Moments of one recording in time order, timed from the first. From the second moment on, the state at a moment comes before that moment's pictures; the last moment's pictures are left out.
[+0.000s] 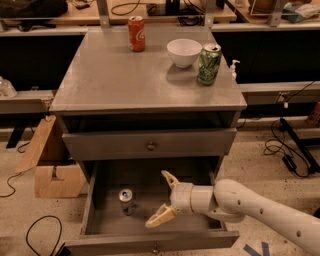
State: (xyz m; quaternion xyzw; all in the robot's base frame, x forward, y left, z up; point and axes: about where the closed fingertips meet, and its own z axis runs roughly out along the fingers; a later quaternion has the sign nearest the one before) arm 0.493 0.009 0.536 -0.51 0.66 0.31 0.46
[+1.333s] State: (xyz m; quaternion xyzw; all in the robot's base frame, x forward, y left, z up) arm 0.543 -0.138 0.632 -0.48 0.70 0.20 0.48
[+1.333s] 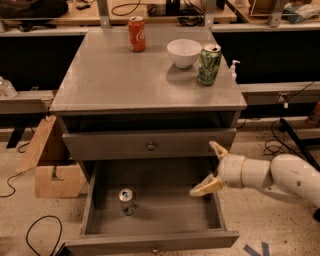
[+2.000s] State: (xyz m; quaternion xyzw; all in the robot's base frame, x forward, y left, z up) arm 0.563 -0.239 0.753 -0.50 0.68 0.12 0.52
